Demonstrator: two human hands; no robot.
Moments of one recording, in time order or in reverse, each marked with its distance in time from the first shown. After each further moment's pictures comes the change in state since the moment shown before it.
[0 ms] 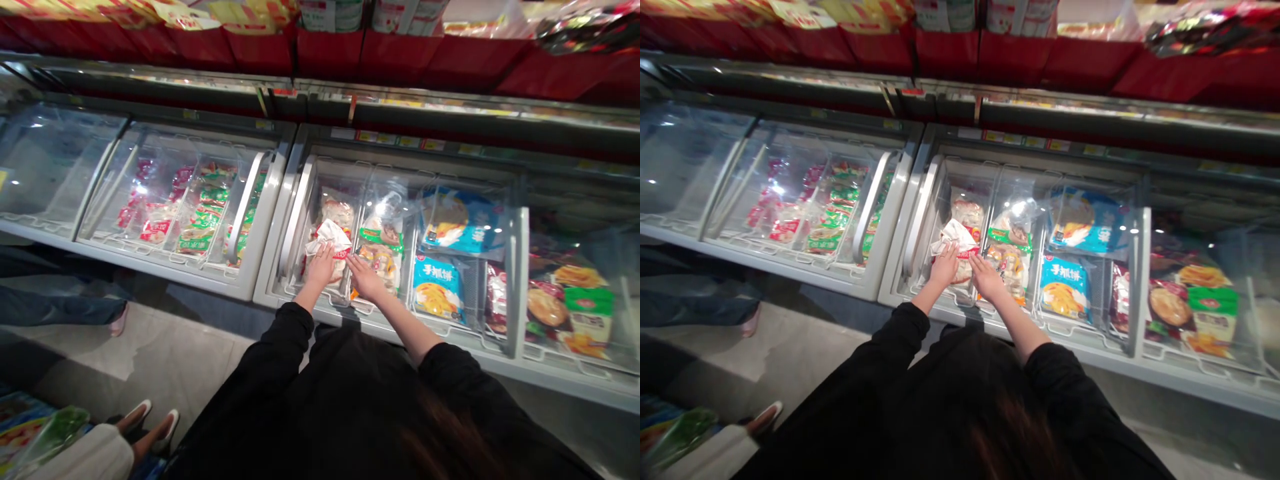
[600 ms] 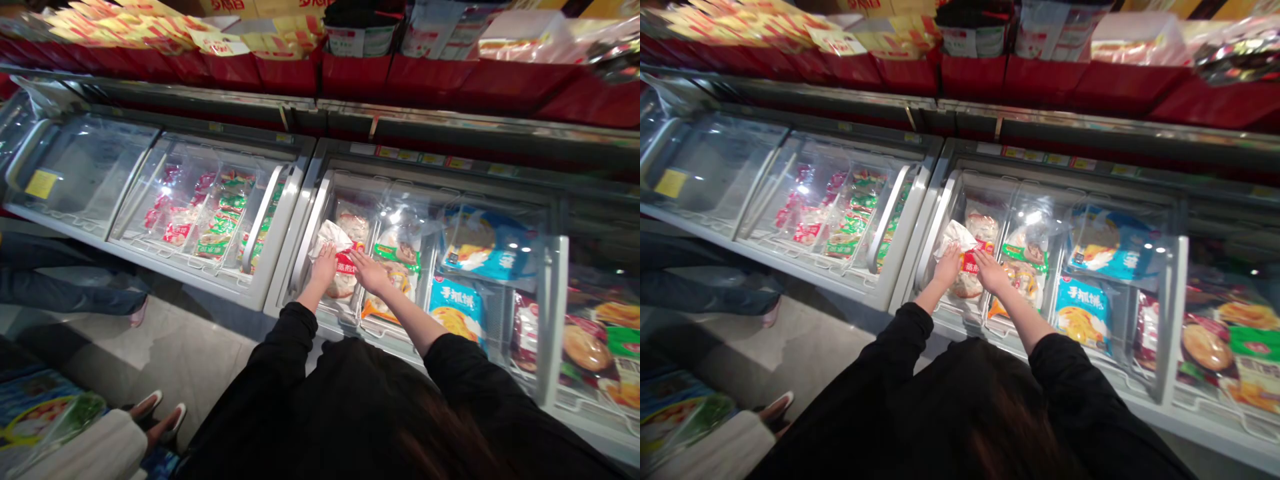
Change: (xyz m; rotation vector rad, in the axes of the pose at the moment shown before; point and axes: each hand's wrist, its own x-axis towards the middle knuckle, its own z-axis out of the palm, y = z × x) left_hand 0.048 -0.036 -0.039 0.078 -0.051 -0.130; right_hand 0.092 0.004 -0.040 -0.019 -0.049 -0.047
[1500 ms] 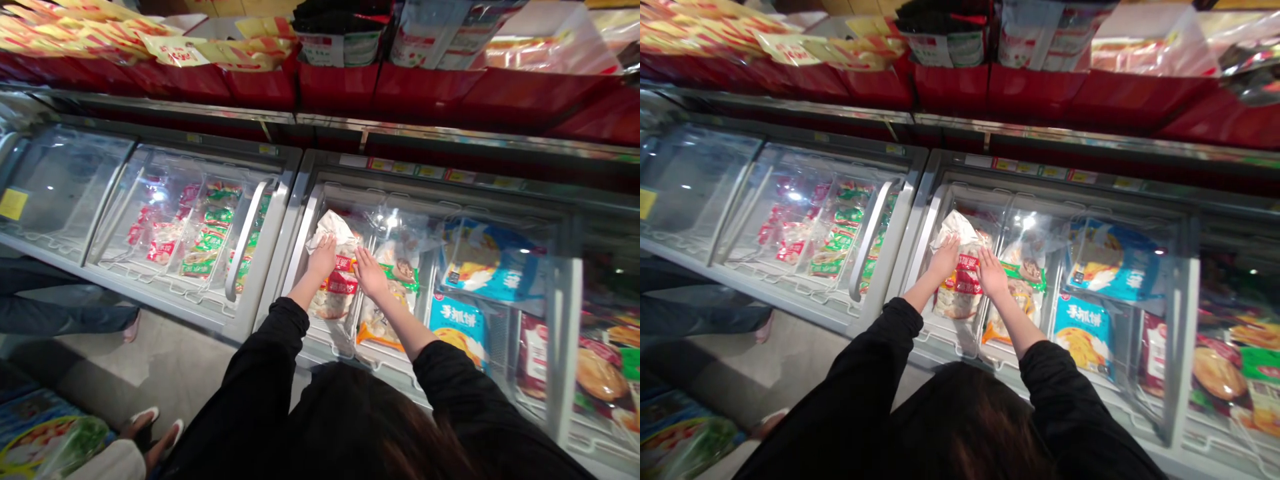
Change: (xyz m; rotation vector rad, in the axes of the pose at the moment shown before) left_hand 0.116 0.004 -0.043 0.006 -0.027 0.073; right_hand 0.063 0.054 -0.015 -0.021 0.169 0.215
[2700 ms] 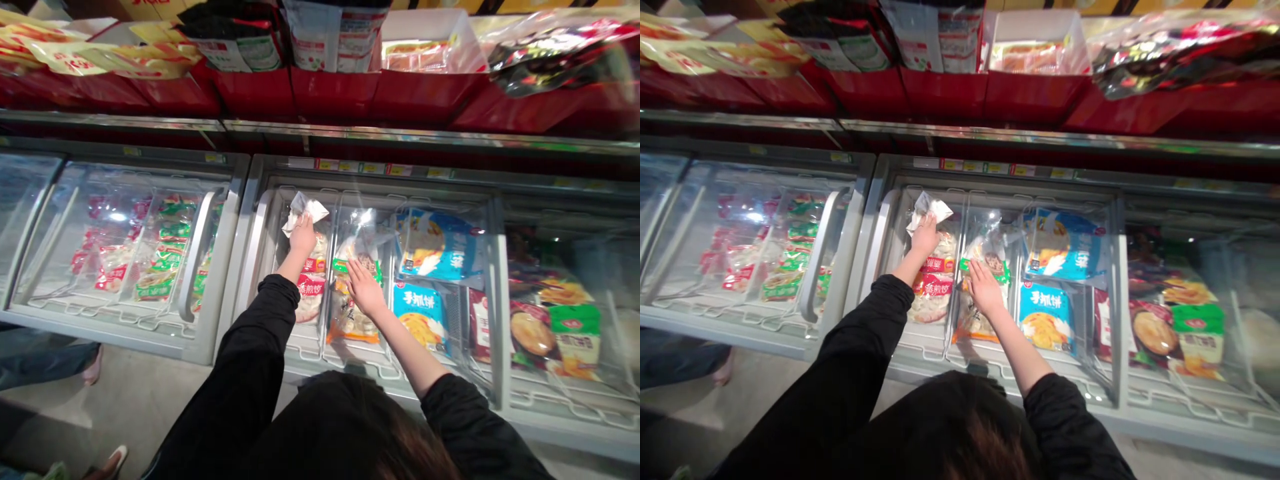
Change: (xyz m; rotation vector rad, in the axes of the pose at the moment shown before) left_hand 0.114 0.061 -0.002 -0.058 0.050 -0.061; right_hand -0.086 0.084 -0.036 0.000 0.003 0.023
